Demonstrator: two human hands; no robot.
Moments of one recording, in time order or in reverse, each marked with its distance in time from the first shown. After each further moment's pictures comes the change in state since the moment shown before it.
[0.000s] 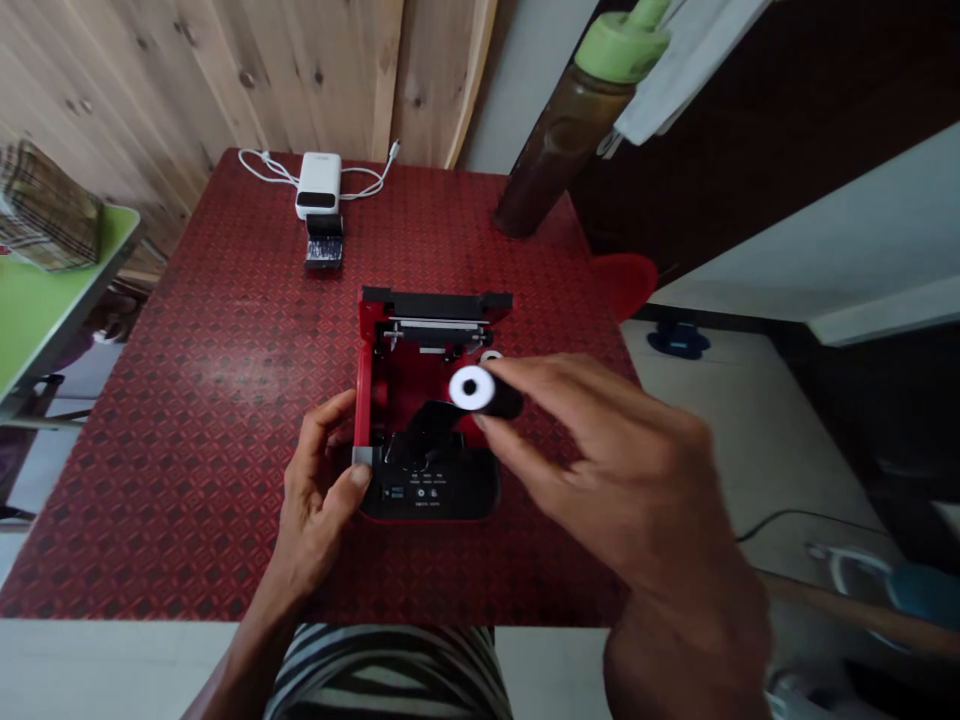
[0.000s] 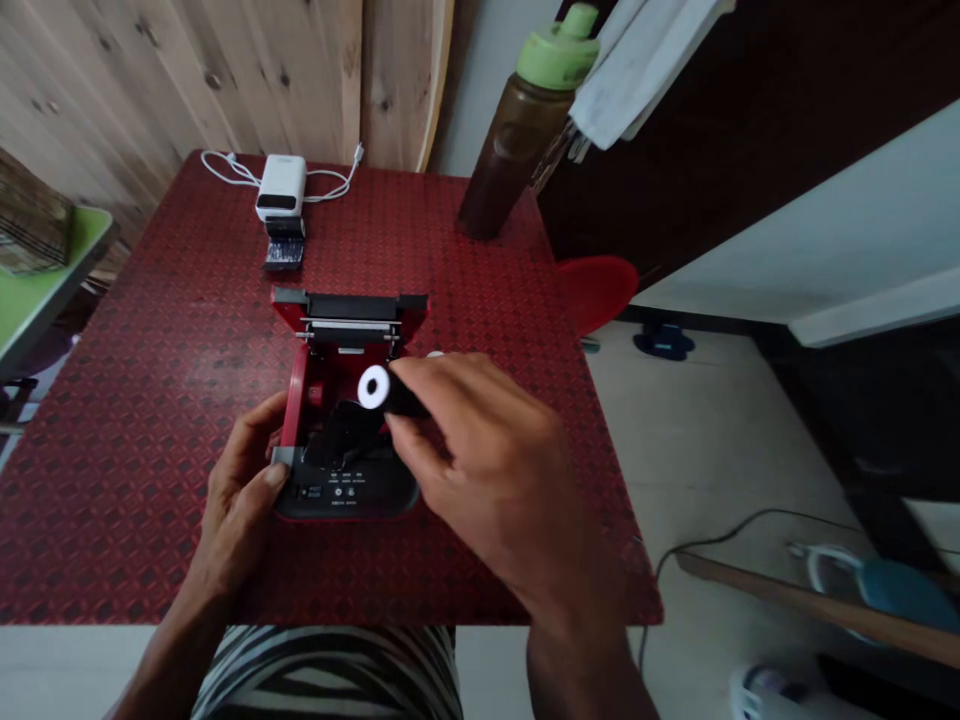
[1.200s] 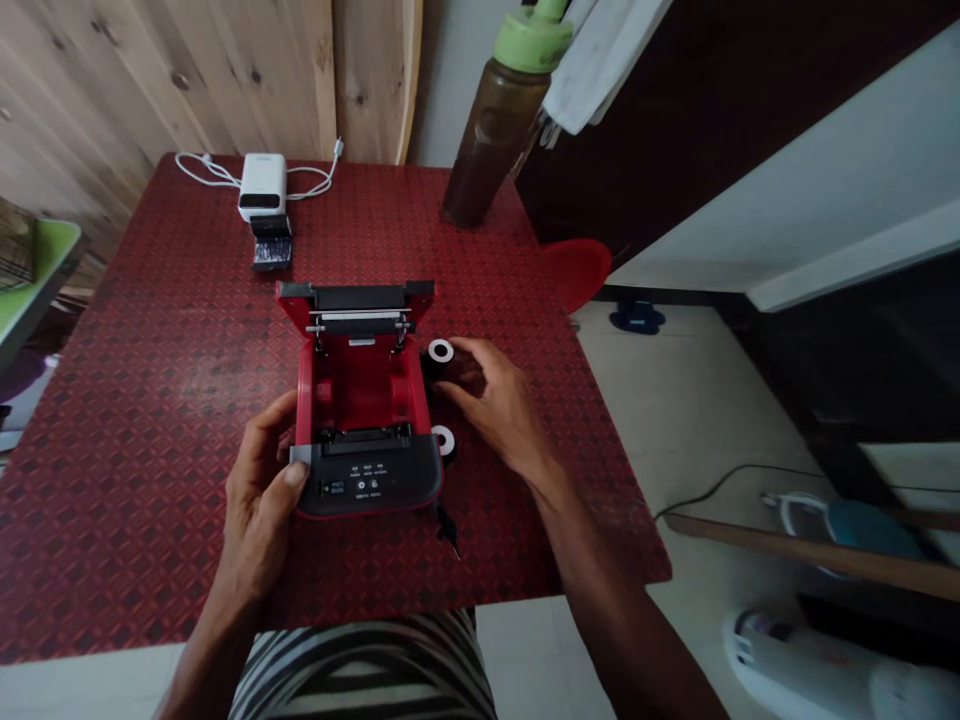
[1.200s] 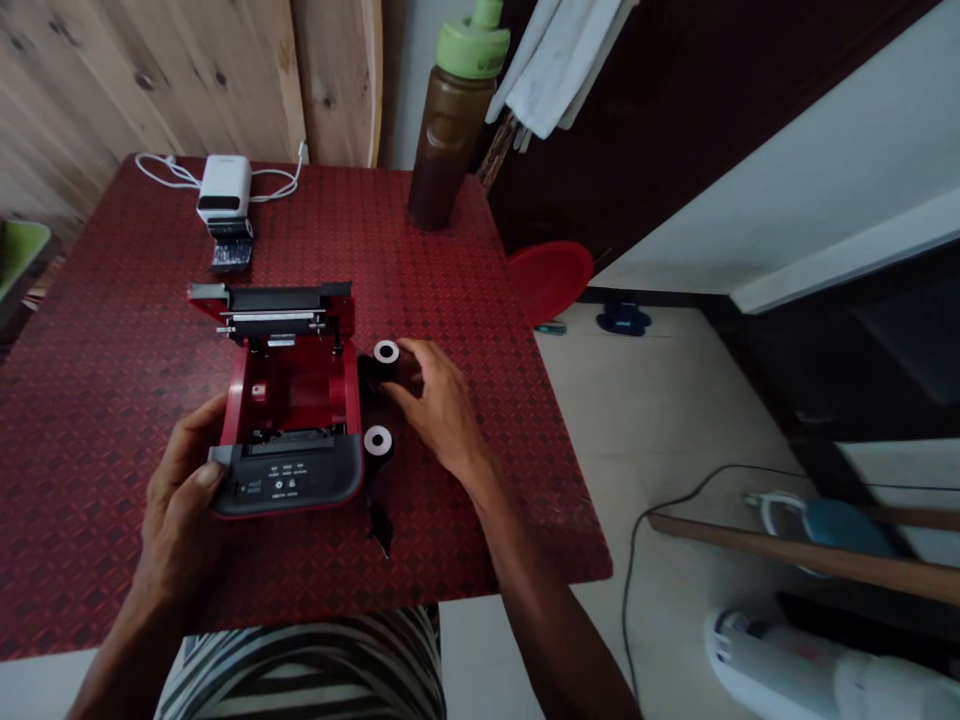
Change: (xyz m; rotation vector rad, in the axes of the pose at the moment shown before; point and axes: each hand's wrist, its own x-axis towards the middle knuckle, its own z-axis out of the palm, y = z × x) left_hand 0.001 -0.002 -0.001 0.088 0.071 0.020; right_hand -0.042 0.091 0.071 0.390 0.001 0.537
